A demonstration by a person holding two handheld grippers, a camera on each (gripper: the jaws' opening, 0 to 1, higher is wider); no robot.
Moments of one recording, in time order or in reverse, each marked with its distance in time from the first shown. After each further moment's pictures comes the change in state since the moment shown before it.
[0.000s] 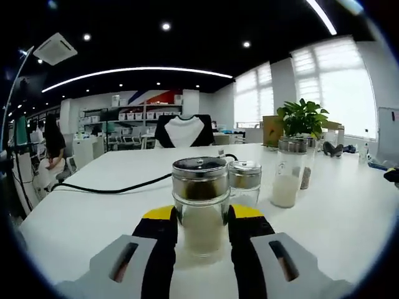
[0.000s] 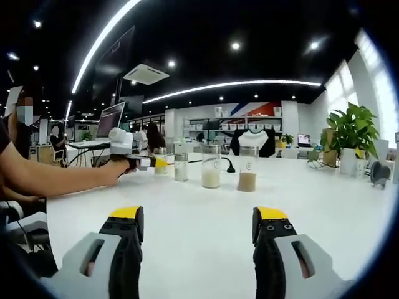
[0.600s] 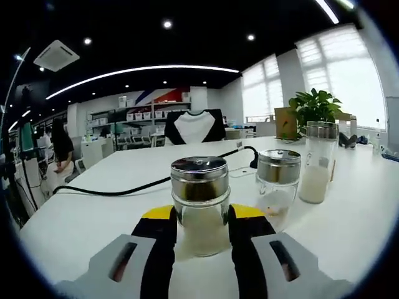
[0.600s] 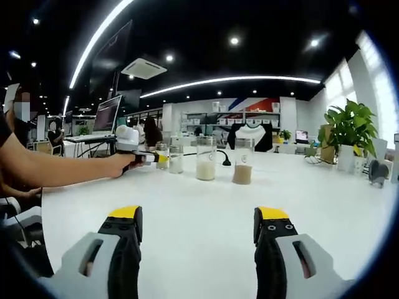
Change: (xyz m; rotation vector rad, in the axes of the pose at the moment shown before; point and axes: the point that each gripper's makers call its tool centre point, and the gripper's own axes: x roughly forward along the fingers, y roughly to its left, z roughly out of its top) left arm 0.042 0.032 -0.017 0.023 0.031 0.084; right arm 0.003 -0.011 -0.016 -0.006 0.044 -0.019
